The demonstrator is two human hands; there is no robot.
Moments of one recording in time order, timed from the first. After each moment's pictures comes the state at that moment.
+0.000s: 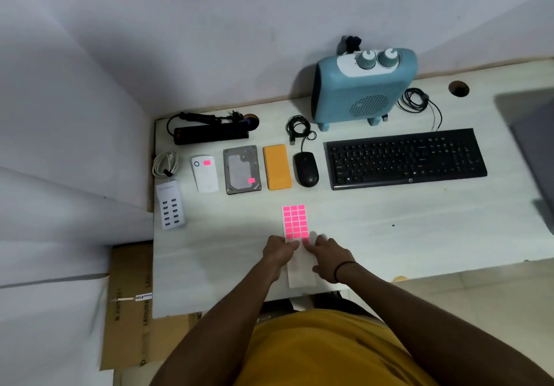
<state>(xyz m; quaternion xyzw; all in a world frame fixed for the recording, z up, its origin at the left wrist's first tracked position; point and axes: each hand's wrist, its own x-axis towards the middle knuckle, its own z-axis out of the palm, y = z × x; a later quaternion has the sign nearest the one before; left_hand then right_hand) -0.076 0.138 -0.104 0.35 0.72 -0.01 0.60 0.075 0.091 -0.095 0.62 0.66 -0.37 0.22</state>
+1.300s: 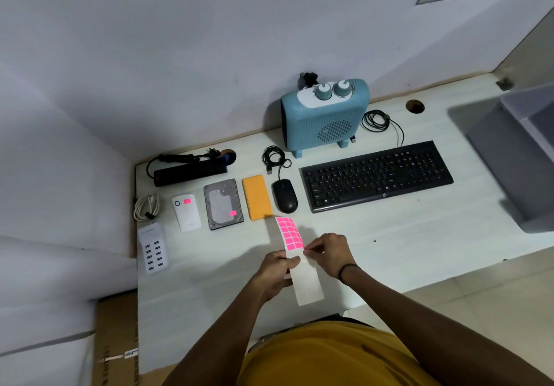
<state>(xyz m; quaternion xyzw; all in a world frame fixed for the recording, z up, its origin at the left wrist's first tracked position) -0.050 0.151 -0.072 0.30 0.58 0.07 0.75 0.116 0.118 -0.058 0.77 0.46 -0.41 -0.17</state>
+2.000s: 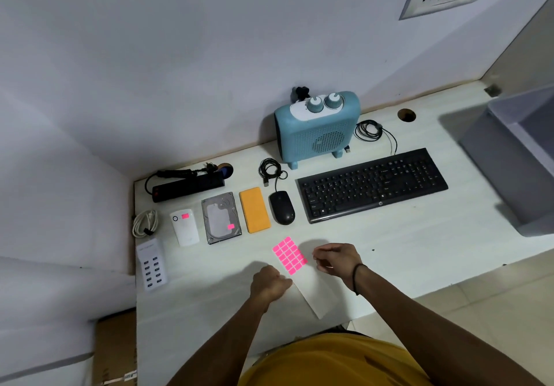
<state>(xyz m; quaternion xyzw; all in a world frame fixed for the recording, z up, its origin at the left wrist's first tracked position) -0.053 0.154 -0.076 0.55 0.68 -0.11 0.47 0.141 0.114 -0.063 0.70 0.08 -0.60 -0.38</state>
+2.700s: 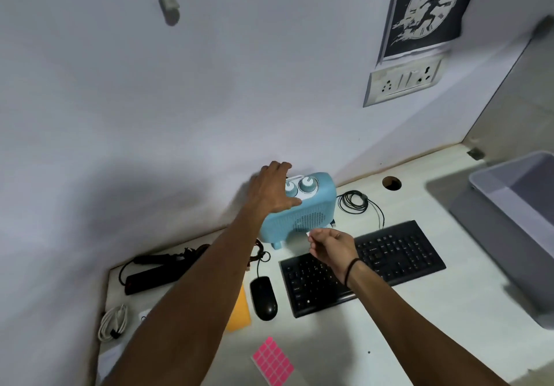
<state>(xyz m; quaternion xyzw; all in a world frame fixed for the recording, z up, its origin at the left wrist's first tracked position) 0.155 0.448 0.107 0.88 0.46 0.01 0.10 0.259 0.288 0.018 0.58 0.05 -0.57 -0.58</state>
